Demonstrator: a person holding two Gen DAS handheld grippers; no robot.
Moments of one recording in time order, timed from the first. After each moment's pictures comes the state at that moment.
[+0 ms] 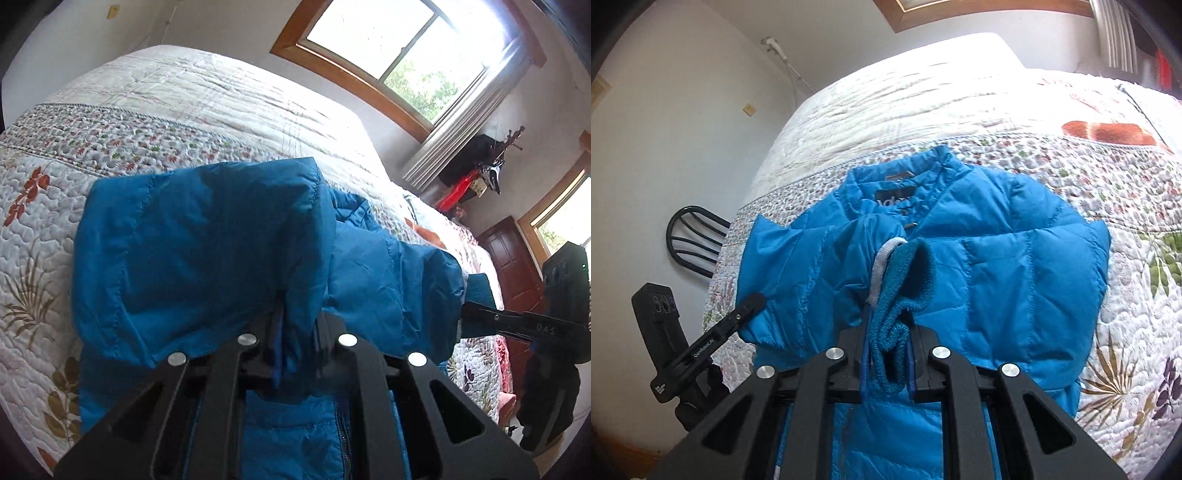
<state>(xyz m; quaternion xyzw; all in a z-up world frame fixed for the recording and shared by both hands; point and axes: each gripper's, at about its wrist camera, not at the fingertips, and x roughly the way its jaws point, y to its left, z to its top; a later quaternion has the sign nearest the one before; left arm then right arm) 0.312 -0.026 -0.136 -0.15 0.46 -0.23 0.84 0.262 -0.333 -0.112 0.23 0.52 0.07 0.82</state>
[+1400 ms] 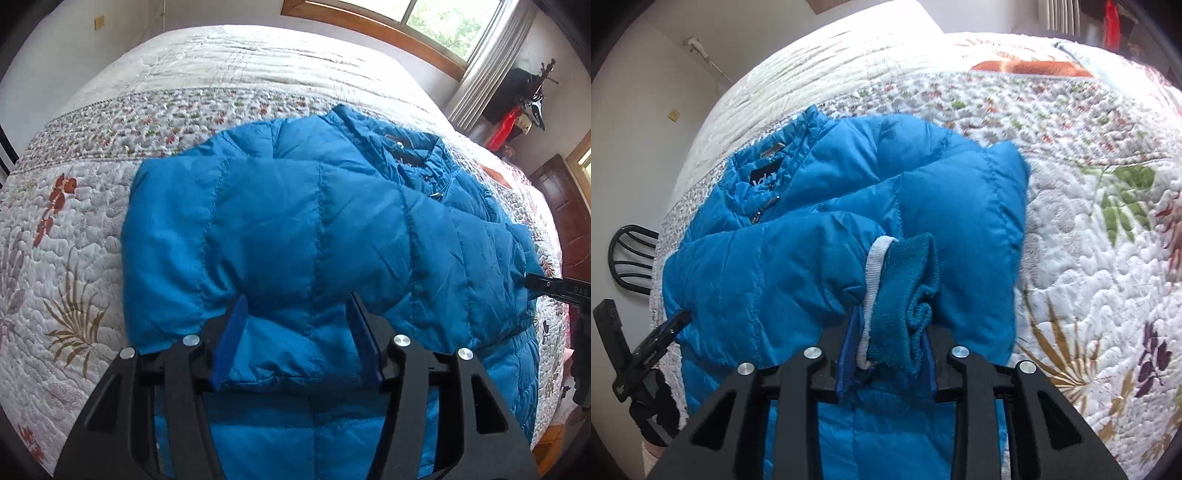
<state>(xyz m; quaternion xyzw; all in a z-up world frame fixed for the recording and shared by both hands) 0.331 -0.001 -0.164 -0.01 0.52 -0.17 0.84 0.243 -0.384 -0.156 0.18 0.56 -0.06 0.81</state>
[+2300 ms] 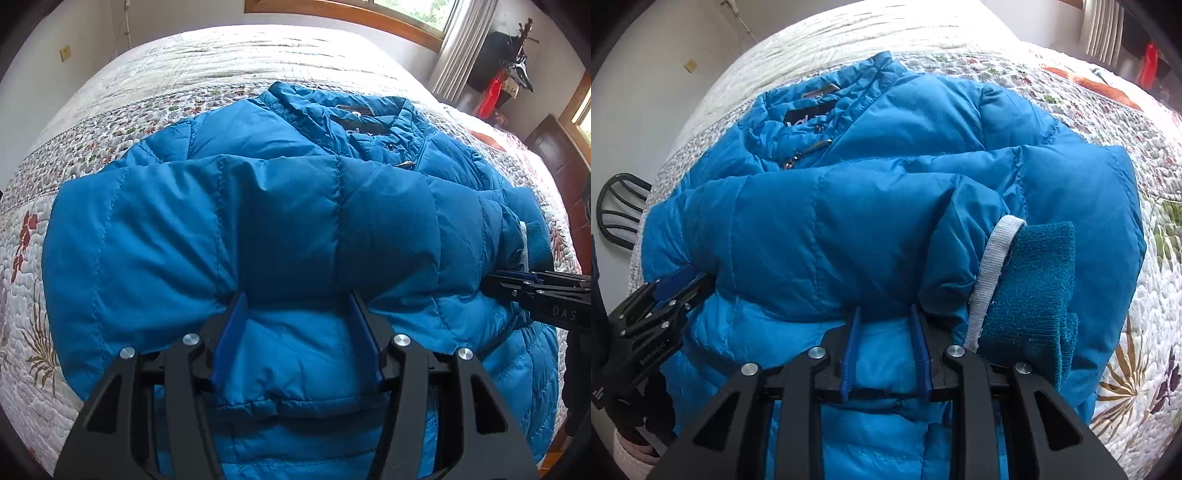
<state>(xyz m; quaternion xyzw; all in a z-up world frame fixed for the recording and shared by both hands) 0.329 -0.071 -0.194 0.05 0.52 -0.19 0.83 0.275 -0.312 -0.208 0.13 0.59 -0.01 0.79</state>
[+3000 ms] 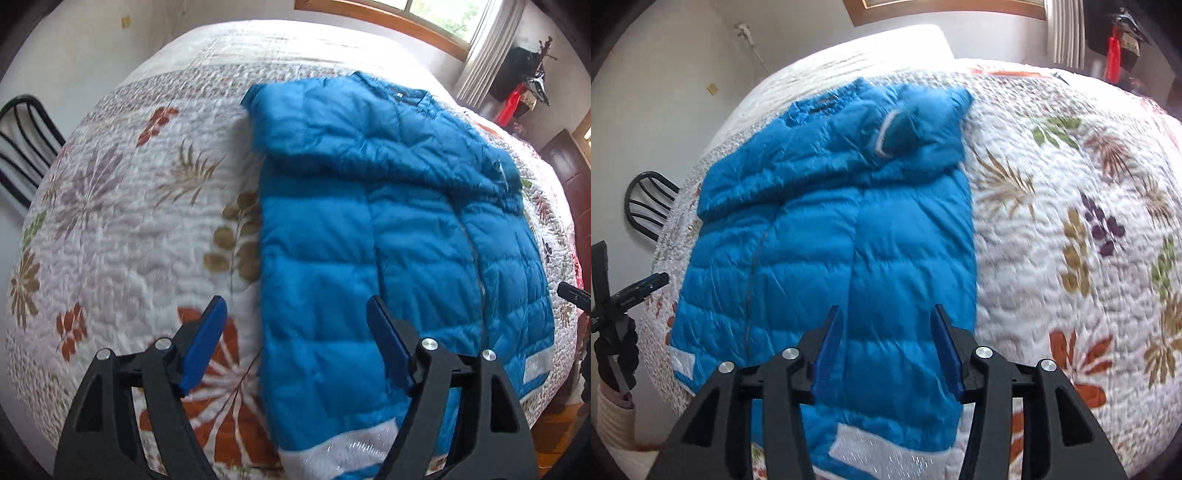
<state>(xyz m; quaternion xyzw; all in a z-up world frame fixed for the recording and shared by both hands) 0.159 0.095 -0.150 0.02 0.55 -0.13 0.83 0.023 -0.342 -0.151 0.16 0.55 -0.03 0.82</state>
